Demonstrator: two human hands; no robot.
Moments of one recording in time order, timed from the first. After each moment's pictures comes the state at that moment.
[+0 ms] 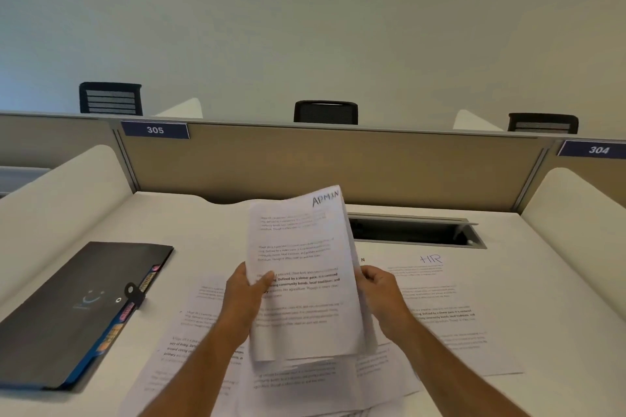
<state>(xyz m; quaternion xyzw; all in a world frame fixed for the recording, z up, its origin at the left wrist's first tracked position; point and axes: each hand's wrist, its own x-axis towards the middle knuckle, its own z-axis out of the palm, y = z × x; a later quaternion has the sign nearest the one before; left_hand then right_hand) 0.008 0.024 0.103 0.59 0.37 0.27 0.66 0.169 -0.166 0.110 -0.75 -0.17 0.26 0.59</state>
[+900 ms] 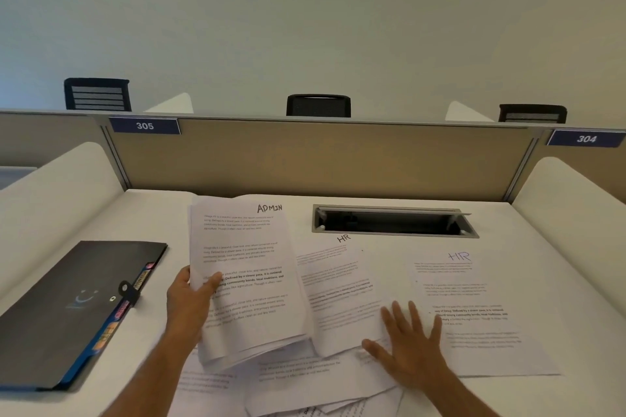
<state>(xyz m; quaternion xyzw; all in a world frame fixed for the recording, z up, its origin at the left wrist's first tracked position) -0.049 0.076 0.085 0.61 0.44 0.34 0.57 0.174 -0.256 0.008 -0.94 -0.33 0.12 -0.03</state>
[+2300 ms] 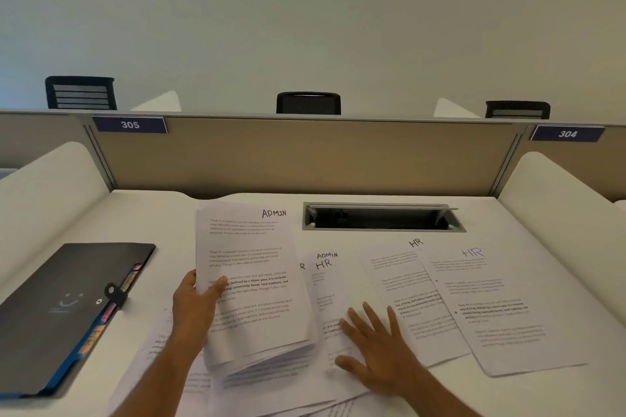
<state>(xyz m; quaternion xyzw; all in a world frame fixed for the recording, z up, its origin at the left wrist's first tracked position) -0.034 0.056 0.074 0.60 0.43 0.33 0.59 0.153 -0.247 0.007 -0.87 -0.49 0.10 0.03</state>
